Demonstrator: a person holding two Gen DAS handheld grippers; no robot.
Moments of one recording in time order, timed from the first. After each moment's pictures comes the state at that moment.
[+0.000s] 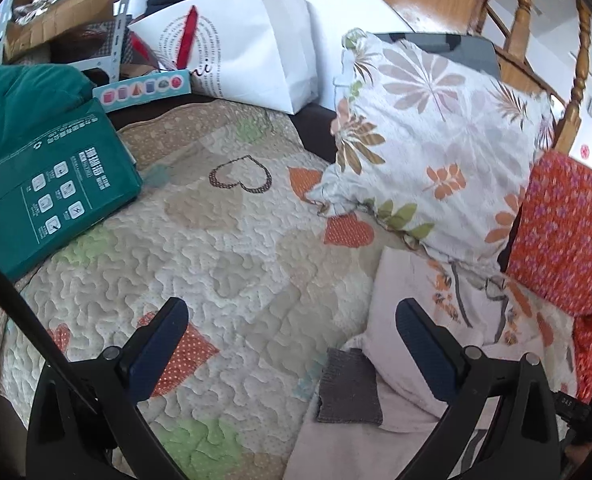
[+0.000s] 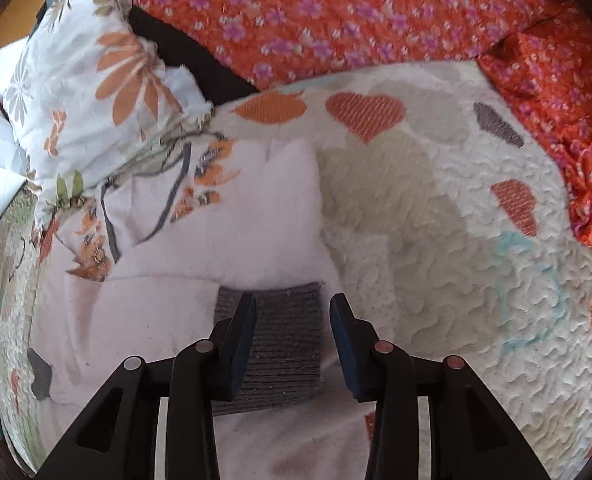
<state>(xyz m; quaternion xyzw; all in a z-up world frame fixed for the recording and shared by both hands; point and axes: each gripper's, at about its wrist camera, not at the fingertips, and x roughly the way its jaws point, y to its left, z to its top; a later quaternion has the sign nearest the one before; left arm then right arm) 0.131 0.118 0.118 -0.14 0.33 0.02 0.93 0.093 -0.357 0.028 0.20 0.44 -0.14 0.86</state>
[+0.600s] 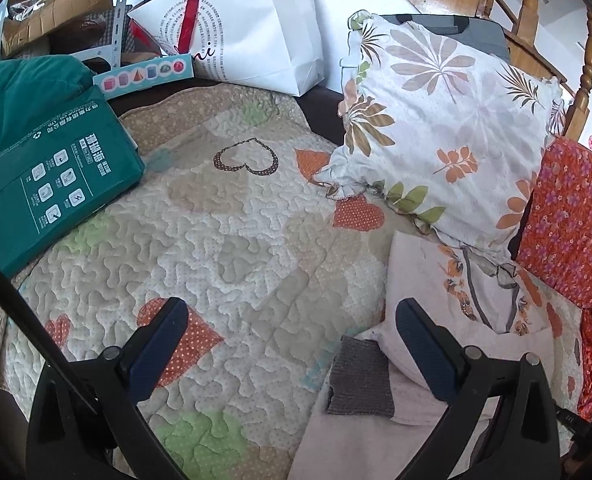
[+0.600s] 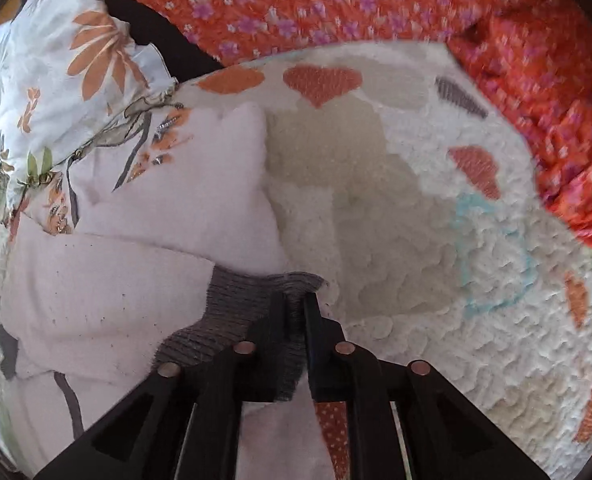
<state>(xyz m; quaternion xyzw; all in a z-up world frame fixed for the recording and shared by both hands) 0.137 0.119 0.107 -0.14 0.36 0.03 0.92 0.060 -0.358 0.019 0.17 0.45 -0.20 0.85</state>
